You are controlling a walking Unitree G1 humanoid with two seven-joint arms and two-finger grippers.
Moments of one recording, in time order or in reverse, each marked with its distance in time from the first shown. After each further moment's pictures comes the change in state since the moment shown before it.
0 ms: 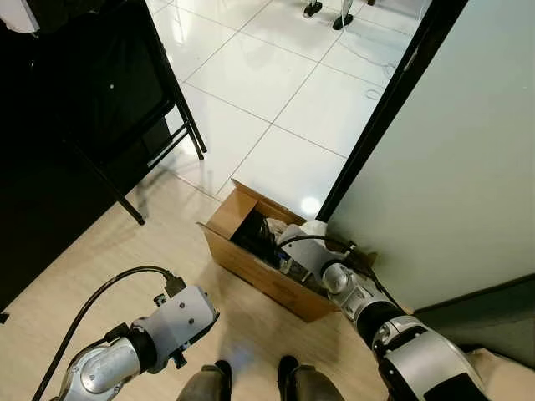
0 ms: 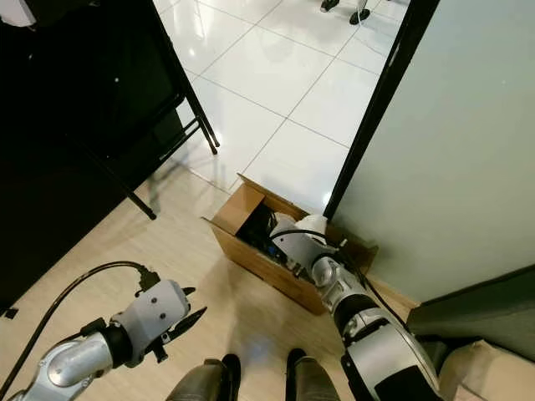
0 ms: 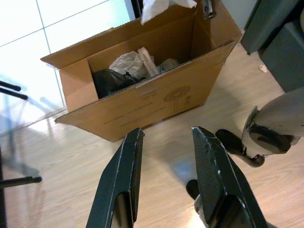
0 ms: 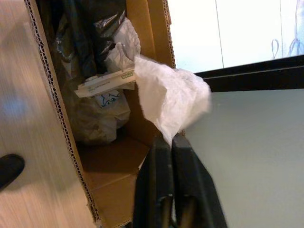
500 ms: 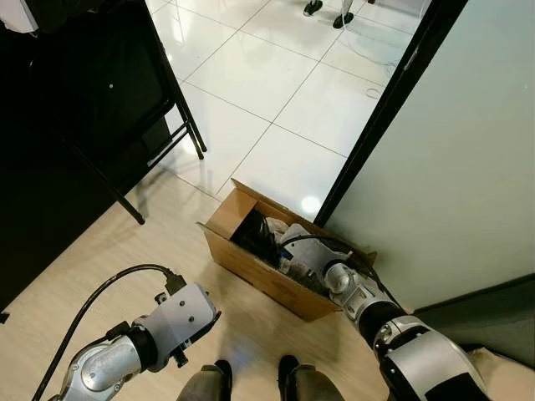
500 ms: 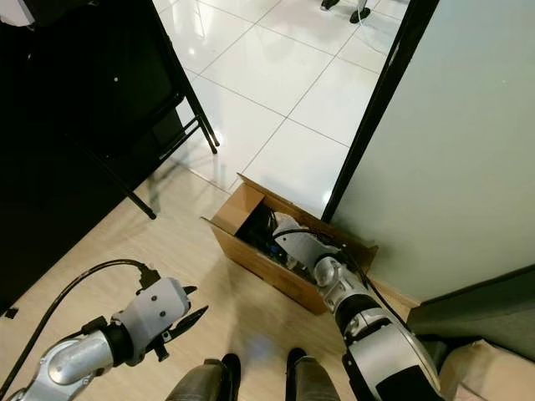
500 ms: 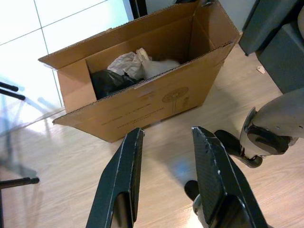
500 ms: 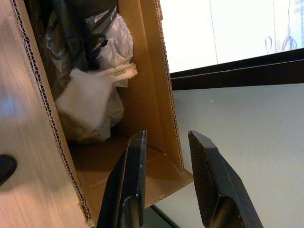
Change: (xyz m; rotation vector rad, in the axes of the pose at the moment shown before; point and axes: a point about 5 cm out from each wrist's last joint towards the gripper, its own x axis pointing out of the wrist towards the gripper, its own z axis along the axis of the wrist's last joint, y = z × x) left arm 0.001 0.000 0.000 0.000 0.001 0.002; right arm 0.000 -0.003 -0.002 -0.009 0.006 -0.027
